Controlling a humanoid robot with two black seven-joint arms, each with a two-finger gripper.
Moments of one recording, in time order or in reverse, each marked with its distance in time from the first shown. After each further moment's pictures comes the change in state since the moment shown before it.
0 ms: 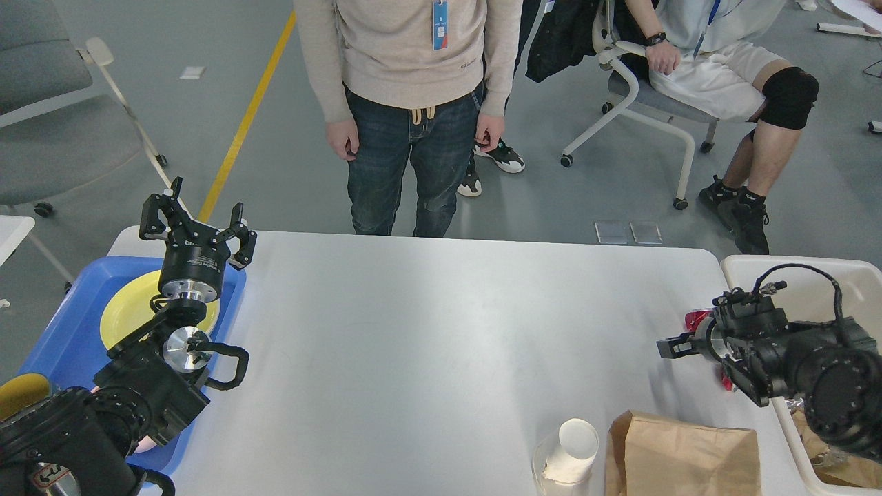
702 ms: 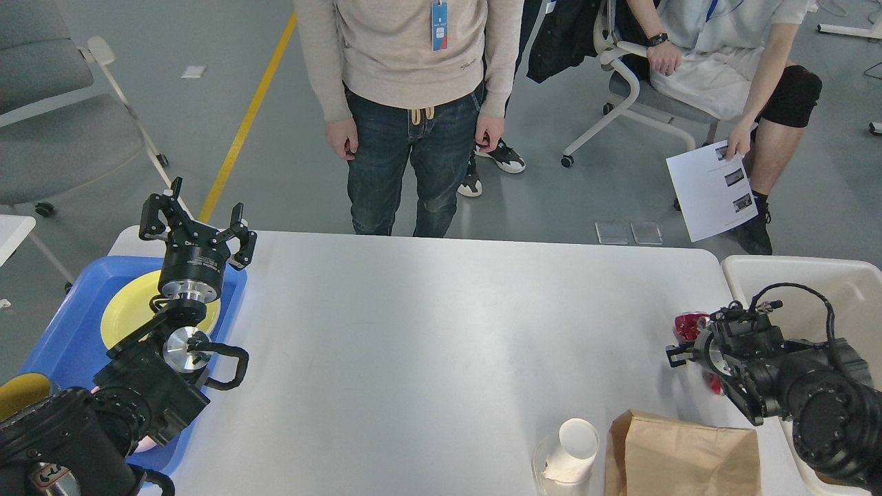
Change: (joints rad) left arm 0.000 0.000 0.000 0.000 0.000 0.000 0.000; right arm -0.071 0.021 -0.003 -0.076 0.001 -0.030 0.001
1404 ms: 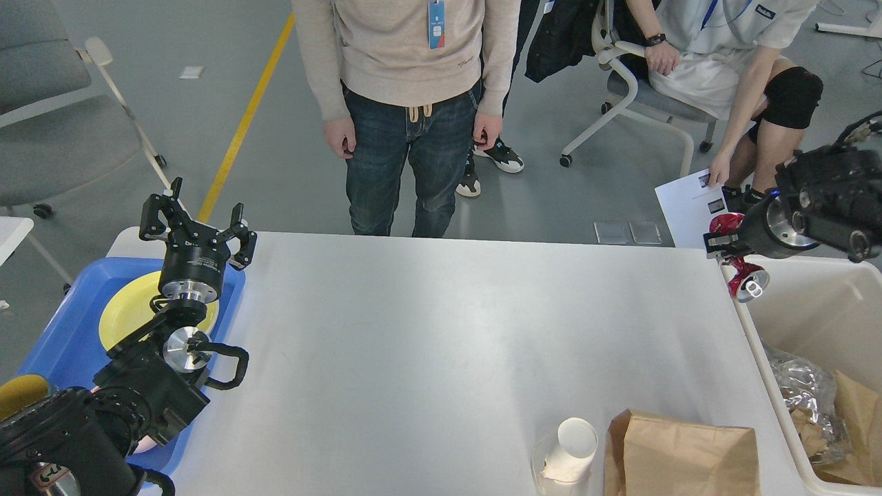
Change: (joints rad) left arm 0.000 0.000 0.000 0.000 0.000 0.000 0.000; right arm 0.739 -0.307 0.009 0.604 0.000 0.339 0.010
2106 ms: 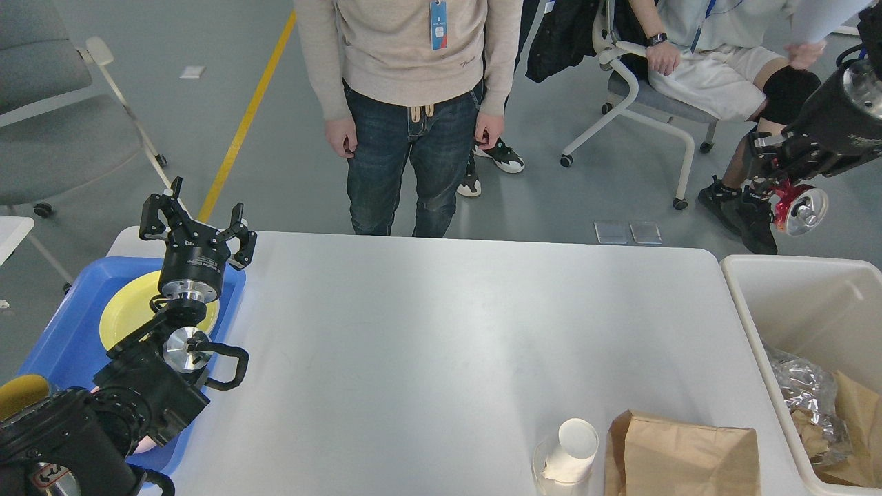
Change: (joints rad) left arm 0.000 0.000 0.000 0.000 0.001 0.000 0.000; right arm 0.381 -0.086 0.023 0.048 0.007 0.483 -0.001
